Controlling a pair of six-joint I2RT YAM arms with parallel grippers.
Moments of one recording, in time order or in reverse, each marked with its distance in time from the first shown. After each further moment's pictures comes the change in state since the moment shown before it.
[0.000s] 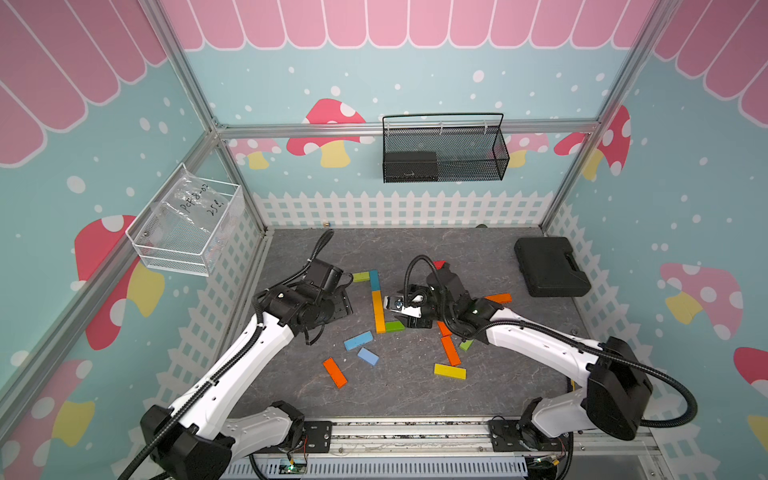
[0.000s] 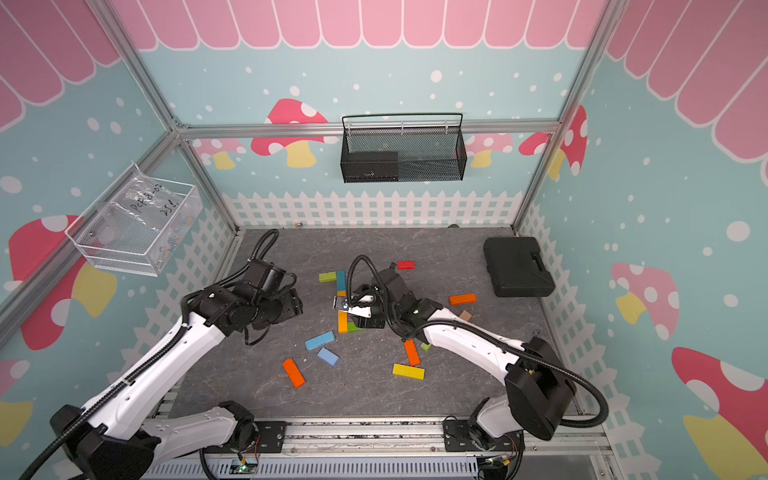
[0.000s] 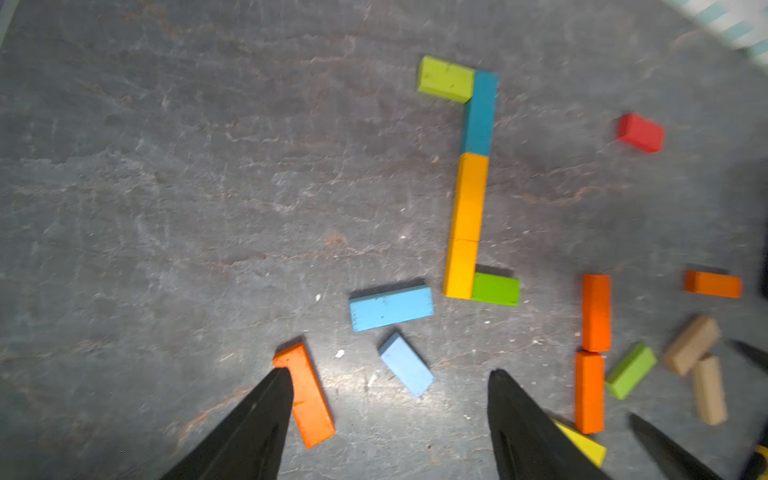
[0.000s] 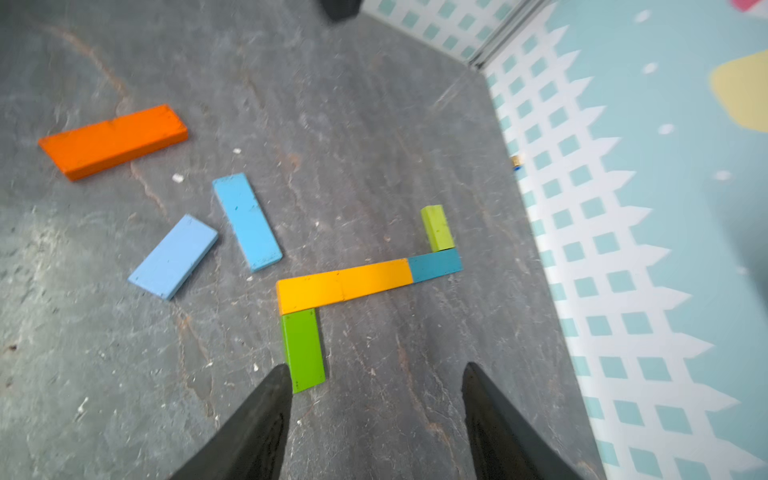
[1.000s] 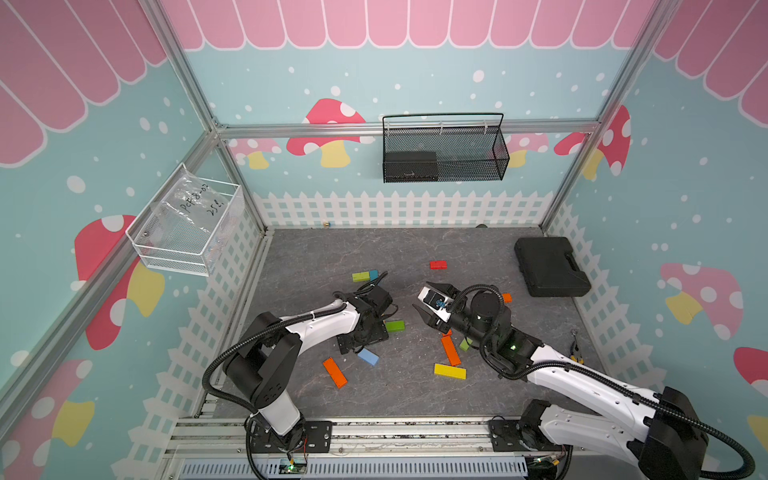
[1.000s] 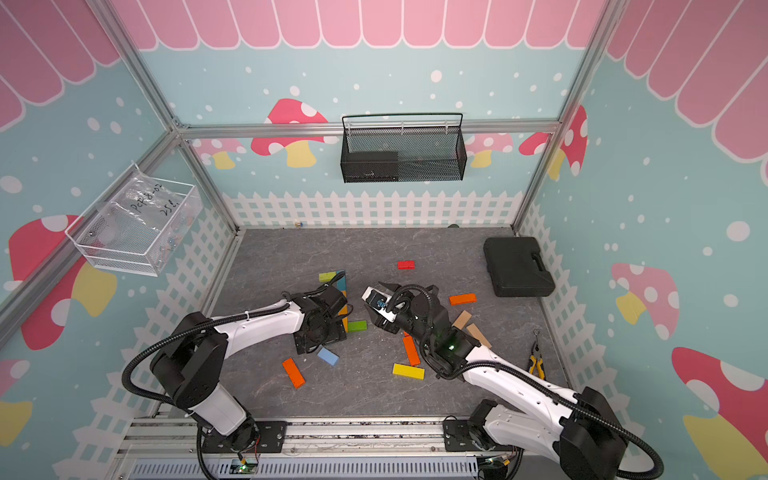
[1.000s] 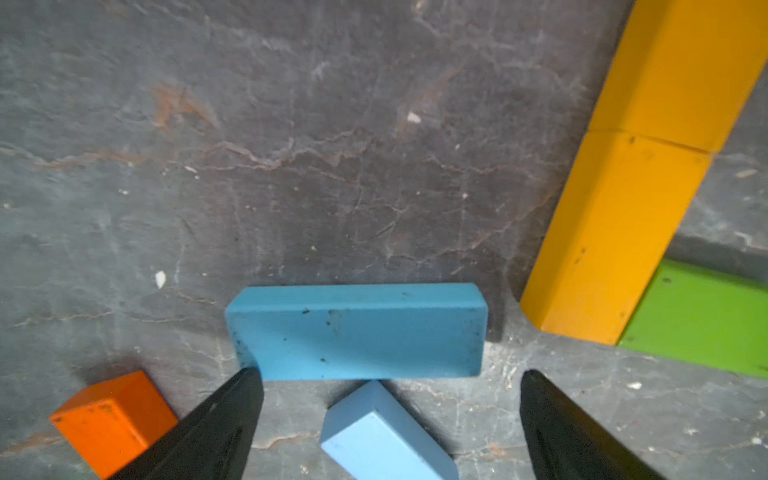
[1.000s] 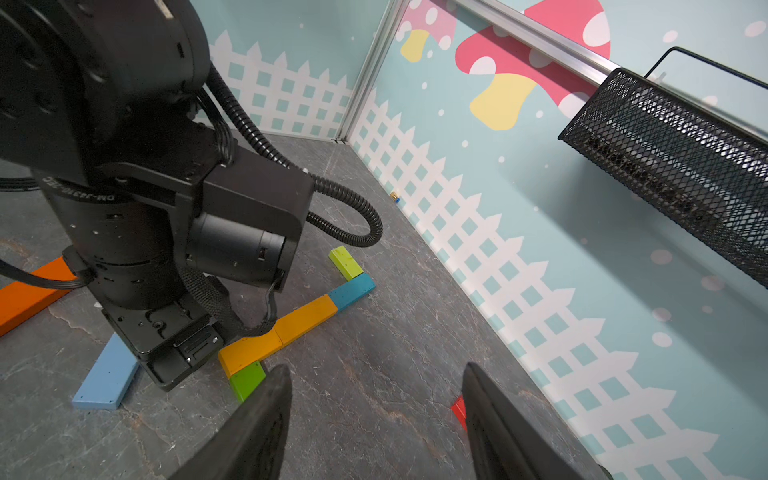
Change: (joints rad) left arm -0.159 0.452 -0.164 0.285 0.068 -0.219; right arm -0.001 -0.332 -0.309 0.338 0.169 0.245
